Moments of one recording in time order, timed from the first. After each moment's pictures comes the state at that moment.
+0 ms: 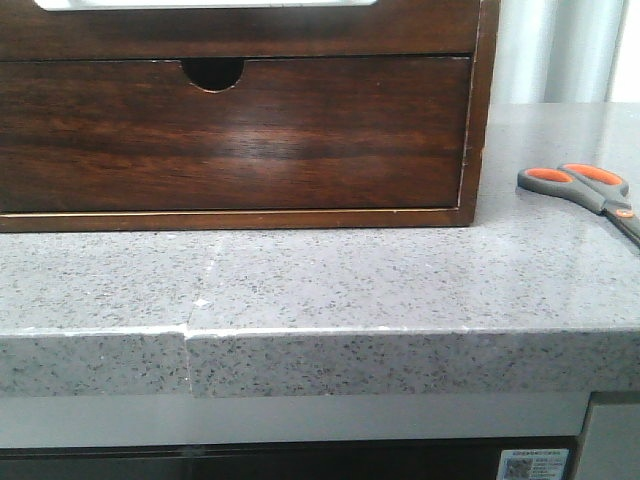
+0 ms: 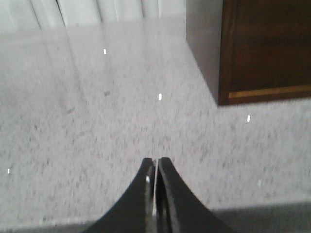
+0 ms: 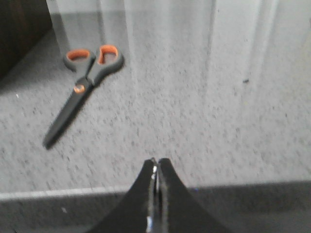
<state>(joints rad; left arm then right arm) -0.04 0.00 0.00 0.01 0.23 0.09 -0.09 -0.01 0.01 -0.10 0.27 0.10</state>
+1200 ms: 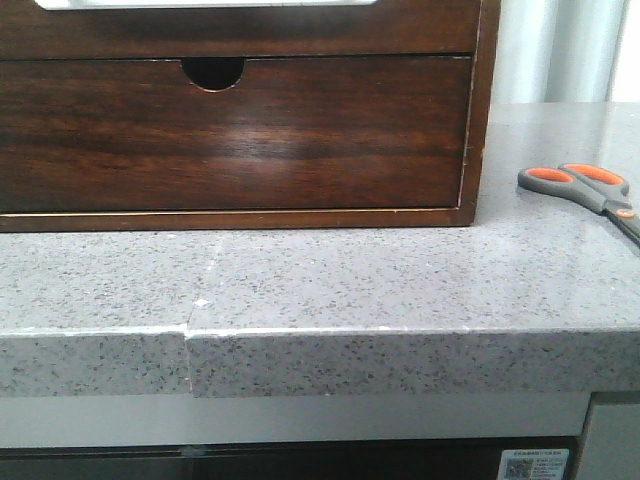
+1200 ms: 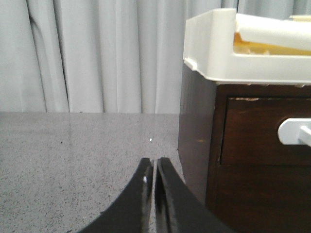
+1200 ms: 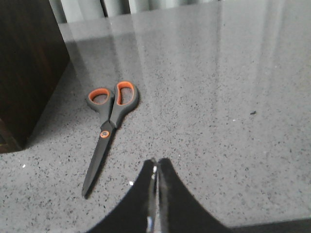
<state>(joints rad) -0.04 0.21 -0.32 -0.09 0.14 0.09 -0.09 0.20 -0.27 0.00 0.42 0.10</state>
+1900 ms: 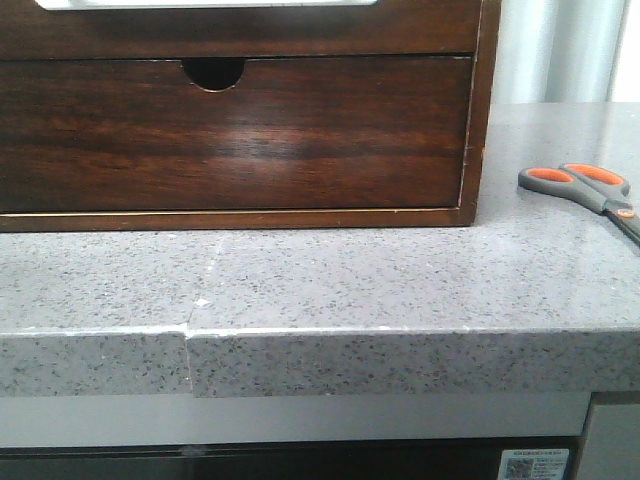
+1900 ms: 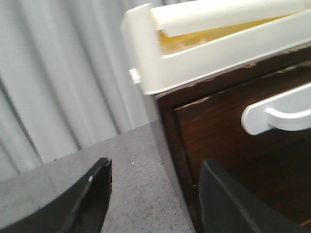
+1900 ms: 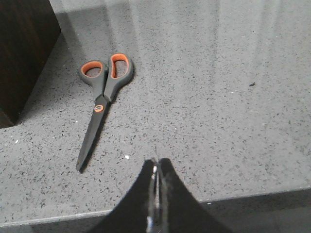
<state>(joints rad) -0.23 0.54 -0.36 0.29 -0.15 0.09 -0.09 0.21 -0.28 0.00 0.51 0.10</state>
